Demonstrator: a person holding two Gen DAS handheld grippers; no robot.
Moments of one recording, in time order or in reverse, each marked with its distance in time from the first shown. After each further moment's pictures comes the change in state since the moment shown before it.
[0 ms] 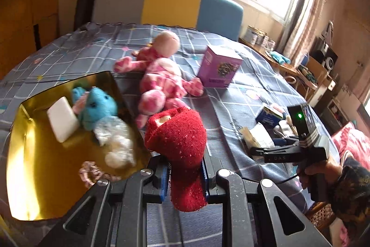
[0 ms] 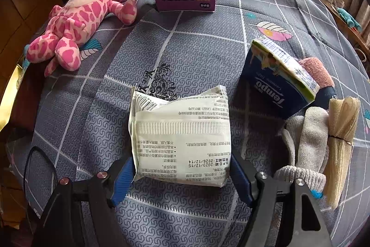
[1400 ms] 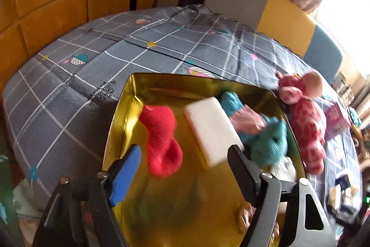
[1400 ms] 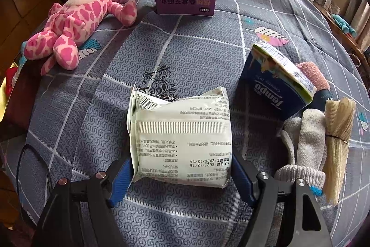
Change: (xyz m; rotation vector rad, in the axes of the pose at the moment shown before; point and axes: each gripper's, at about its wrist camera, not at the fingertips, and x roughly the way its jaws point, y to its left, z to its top) left arm 0.000 0.210 0.011 -0.375 0.010 0.396; right arm 0.000 0.006 -0.004 -0.013 -0.040 -0.052
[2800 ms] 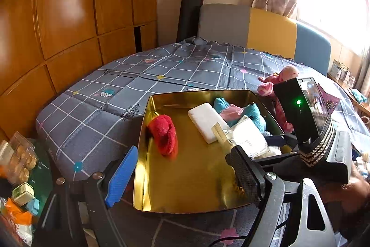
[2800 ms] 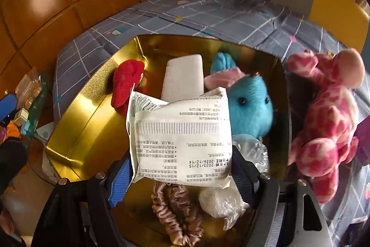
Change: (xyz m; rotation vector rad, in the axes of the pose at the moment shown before) left arm -0.103 -0.020 -0.060 0.143 -0.221 0.112; right arm -0.006 0.334 0.074 -0.497 -0.074 0.332
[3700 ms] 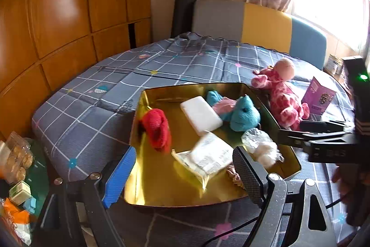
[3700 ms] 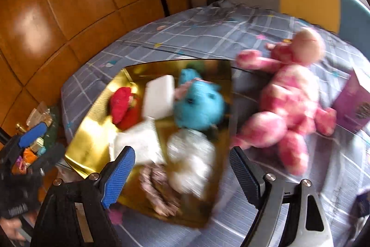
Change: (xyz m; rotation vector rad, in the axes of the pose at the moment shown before) left arm 0.001 -0.013 -0.008 0.025 0.026 -0.031; right arm -0.076 -0.056 -0.034 0.160 -0.133 0.009
